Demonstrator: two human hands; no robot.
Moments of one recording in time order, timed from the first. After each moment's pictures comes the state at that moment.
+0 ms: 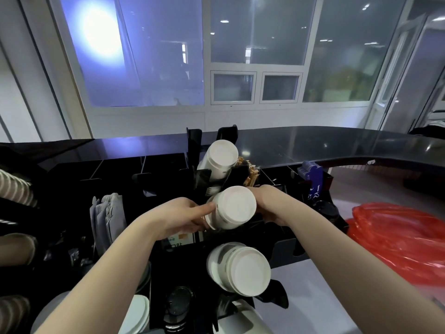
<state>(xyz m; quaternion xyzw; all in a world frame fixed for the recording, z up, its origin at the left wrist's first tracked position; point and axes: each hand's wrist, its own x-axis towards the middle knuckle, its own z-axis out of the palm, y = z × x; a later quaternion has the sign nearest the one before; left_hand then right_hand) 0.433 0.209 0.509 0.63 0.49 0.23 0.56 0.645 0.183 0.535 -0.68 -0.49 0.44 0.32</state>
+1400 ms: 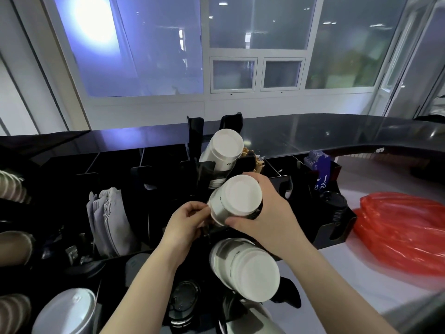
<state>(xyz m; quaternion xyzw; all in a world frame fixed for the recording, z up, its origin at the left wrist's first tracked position) 0.446 0.200 0.448 0.47 0.43 0.49 0.59 0.623 0.128 0.510 -0.53 -0.68 0.19 0.46</state>
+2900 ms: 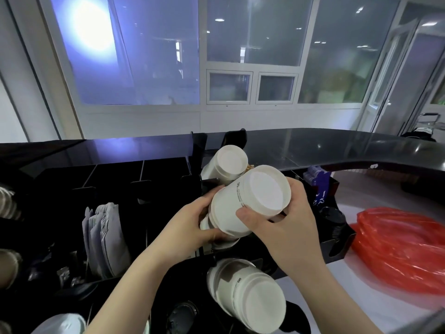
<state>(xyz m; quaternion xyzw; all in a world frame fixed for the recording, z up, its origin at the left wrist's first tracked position) 0.434 0.198 0.504 0.78 0.32 0.37 0.40 0.606 0.117 0.535 -0.51 -0.56 0.19 0.63</state>
